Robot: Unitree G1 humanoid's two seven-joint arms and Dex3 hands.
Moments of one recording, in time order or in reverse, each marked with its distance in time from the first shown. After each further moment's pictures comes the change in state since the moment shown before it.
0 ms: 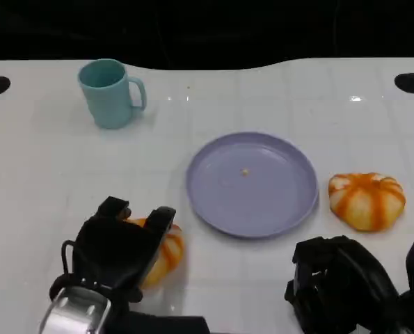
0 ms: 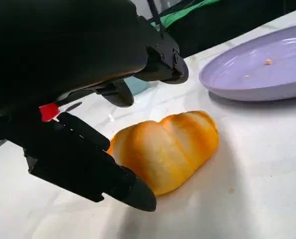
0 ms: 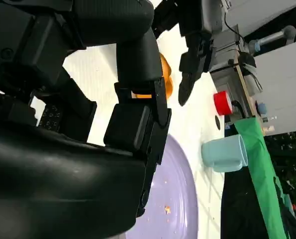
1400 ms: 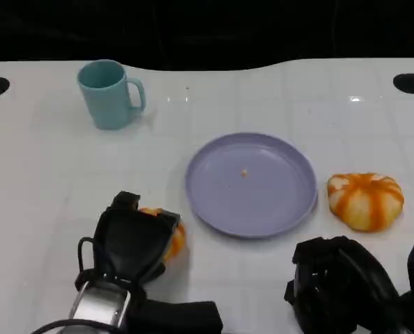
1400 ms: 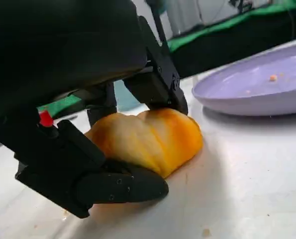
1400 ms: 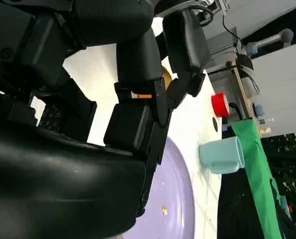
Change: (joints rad) left arm -0.197 -0.052 -0.158 0.437 -0.113 0.055 0.468; right arm 0.002 0.000 -0.001 0.000 0.002 -0.010 0.012
